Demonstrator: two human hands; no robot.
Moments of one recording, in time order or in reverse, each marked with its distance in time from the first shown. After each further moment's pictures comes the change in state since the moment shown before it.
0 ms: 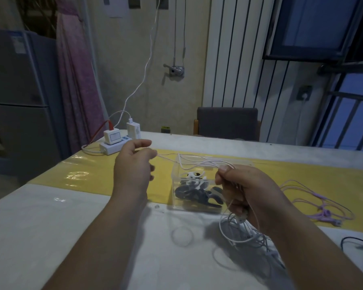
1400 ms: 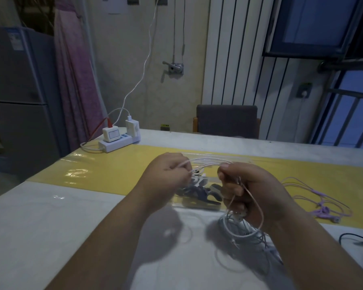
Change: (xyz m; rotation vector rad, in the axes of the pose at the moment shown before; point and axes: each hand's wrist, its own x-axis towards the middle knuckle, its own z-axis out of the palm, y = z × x) left_hand -0.021 -0.003 0.010 0.402 -0.689 0.449; right_hand -0.002 -0.004 0.000 0.132 -0.084 0.067
